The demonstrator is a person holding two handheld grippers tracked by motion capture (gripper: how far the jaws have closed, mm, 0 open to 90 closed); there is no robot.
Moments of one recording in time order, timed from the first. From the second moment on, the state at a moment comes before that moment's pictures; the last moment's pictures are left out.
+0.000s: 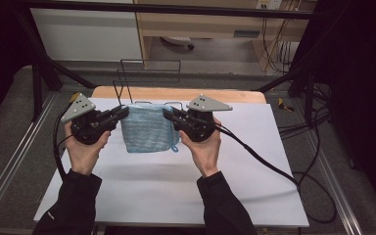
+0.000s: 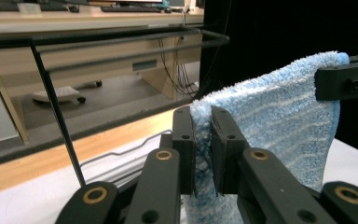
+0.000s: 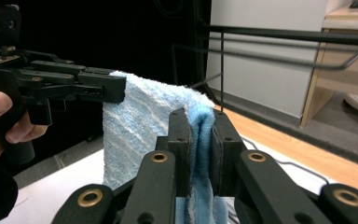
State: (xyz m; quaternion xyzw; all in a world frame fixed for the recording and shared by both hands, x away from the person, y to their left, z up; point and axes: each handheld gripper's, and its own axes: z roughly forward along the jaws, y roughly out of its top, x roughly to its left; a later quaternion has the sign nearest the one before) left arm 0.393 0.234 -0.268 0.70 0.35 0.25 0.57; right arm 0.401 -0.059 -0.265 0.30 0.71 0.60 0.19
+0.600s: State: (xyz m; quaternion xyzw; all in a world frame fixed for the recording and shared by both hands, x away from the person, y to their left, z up) left arm 0.412 0.228 -0.227 0.66 0.34 0.28 0.60; right arm 0.416 -0.061 -0.220 0.29 0.69 0.62 0.23
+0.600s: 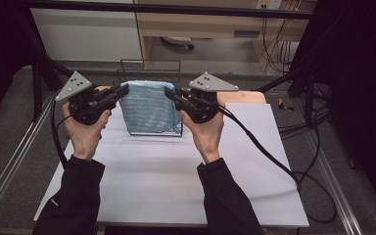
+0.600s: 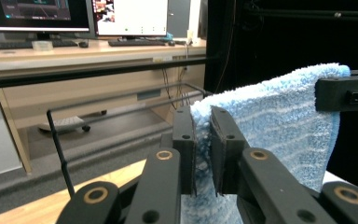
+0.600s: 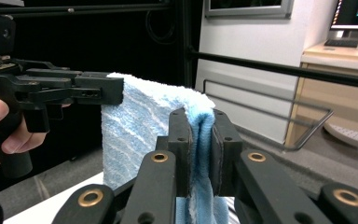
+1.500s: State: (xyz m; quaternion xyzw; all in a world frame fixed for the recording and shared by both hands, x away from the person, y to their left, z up) left arm 0.435 0.230 -0.176 0.62 0.32 0.32 0.64; right arm 0.434 -0.050 -0.165 0.26 0.66 0.64 0.29
